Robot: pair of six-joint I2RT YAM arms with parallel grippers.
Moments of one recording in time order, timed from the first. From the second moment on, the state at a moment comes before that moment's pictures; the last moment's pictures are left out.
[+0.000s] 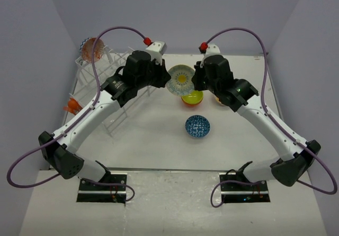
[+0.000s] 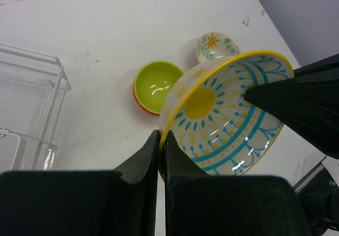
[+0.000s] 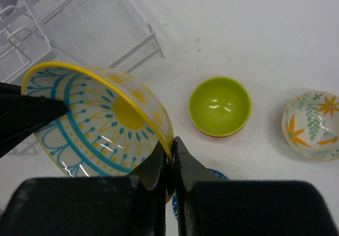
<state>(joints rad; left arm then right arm) -0.67 1.45 1.52 -0.47 0.03 -0.31 0.66 1.37 1.51 -0.65 0.27 0.35</state>
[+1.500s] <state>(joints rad) -0.36 1.03 1.44 -0.58 -0.46 -0.12 -0.16 1.72 1.32 -0.59 -0.26 0.43</state>
